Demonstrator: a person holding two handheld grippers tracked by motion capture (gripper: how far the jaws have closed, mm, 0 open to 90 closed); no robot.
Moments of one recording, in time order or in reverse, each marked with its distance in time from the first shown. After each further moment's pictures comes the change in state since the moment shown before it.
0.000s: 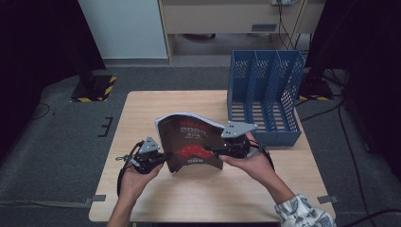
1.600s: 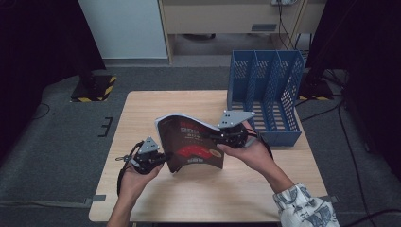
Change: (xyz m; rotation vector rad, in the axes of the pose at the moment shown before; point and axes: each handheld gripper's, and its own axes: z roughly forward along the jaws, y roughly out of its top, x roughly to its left) left arm 0.001 -0.002 0.000 -0.013 -0.011 -0.003; right arm -0.008 0.035 -0.002 0.001 0.041 -0.057
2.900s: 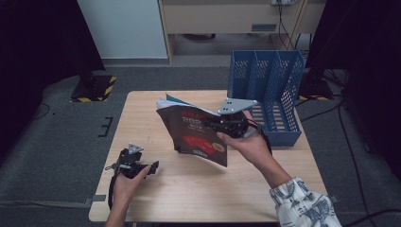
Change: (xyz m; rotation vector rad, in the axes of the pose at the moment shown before) left arm 0.050 -0.064 0.012 0.153 0.316 -0.269; right arm -0.012 0.026 -0.005 -0.009 -0.085 0.083
